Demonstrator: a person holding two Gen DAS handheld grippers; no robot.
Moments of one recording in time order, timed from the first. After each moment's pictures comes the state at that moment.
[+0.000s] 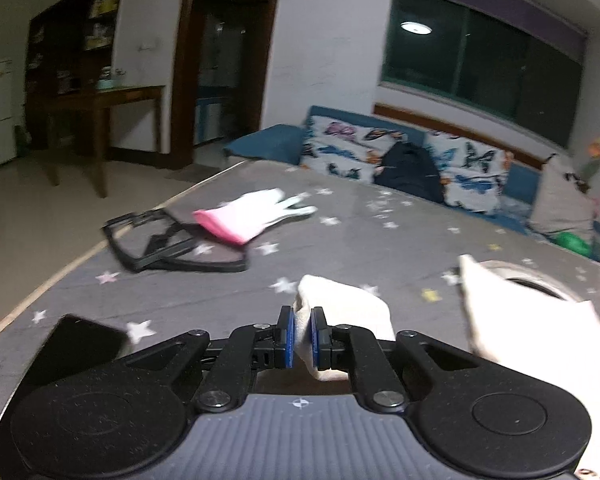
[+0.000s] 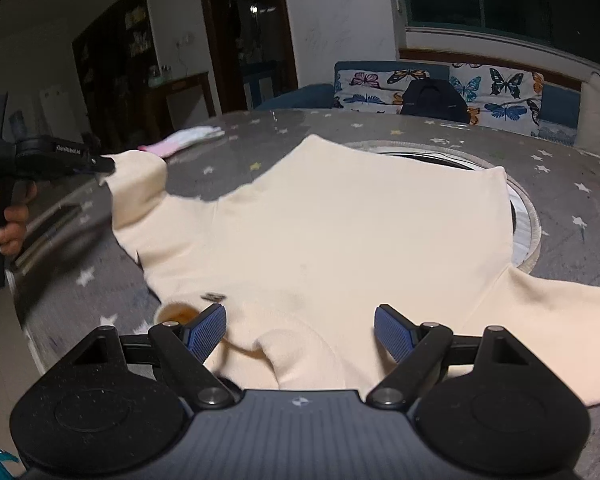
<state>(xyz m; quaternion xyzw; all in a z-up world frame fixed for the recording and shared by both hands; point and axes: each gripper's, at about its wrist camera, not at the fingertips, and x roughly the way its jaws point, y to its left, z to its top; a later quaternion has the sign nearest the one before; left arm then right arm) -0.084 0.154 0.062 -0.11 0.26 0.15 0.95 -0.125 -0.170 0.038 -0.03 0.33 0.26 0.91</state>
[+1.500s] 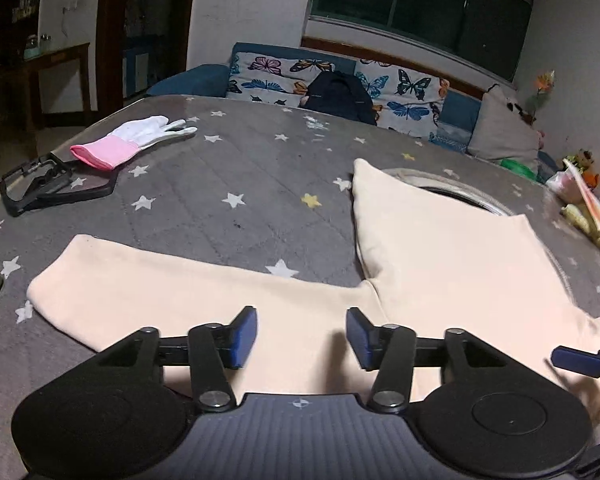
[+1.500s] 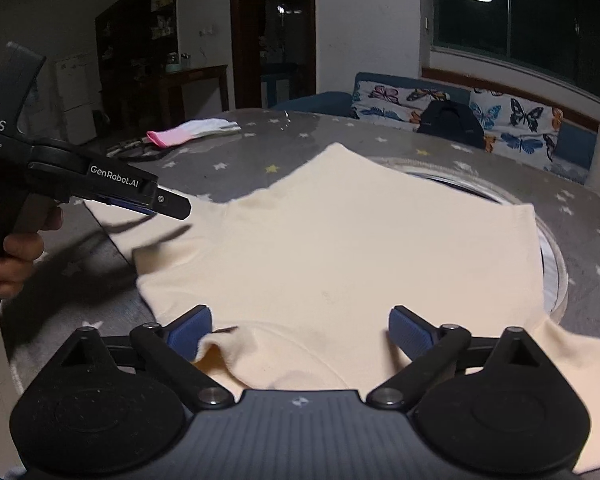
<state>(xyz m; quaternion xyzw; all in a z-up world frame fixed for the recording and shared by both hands) -0.058 0.069 0.032 -0.09 0.35 0.04 0.93 -0.106 -0.140 0.027 -0.08 0.31 0.27 0.91</state>
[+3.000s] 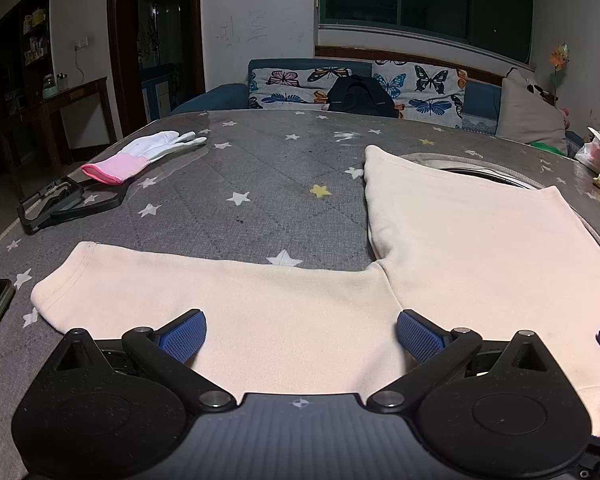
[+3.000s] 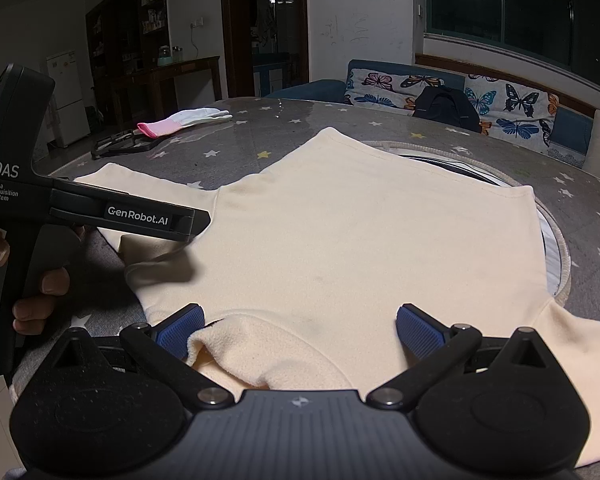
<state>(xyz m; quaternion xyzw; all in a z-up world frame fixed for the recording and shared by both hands) -0.053 0.044 0.010 -0.03 0.33 0.08 0.94 -0.102 -0.141 0.022 -0.08 0.32 0.26 0.91</state>
